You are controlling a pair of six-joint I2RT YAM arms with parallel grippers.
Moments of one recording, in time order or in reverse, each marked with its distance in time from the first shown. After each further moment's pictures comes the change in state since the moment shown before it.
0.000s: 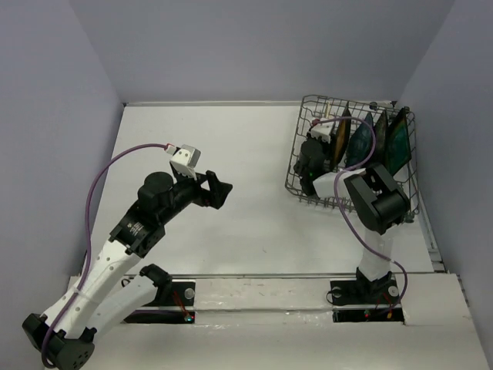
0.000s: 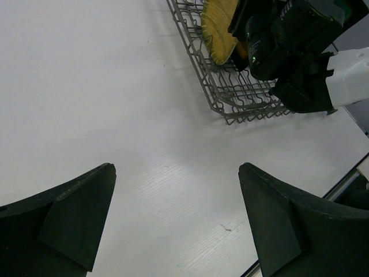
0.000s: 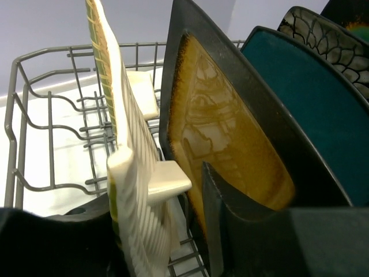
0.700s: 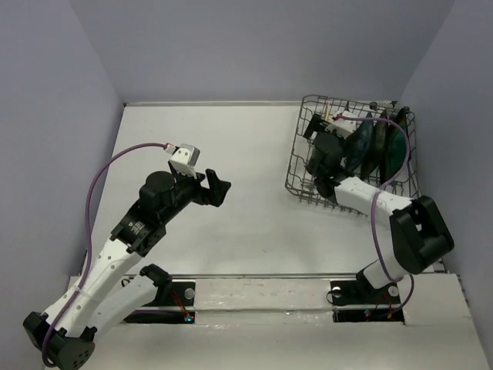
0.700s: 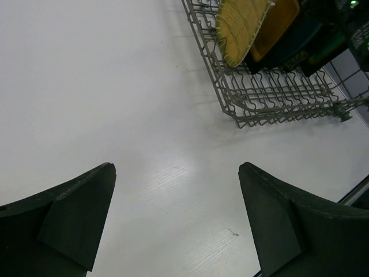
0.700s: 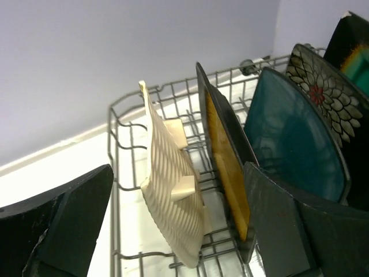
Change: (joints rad) left arm 0.000 0.012 0.000 0.000 -0.039 0.001; right arm 0.037 -0.369 -0.042 -0.374 -0.112 0.313
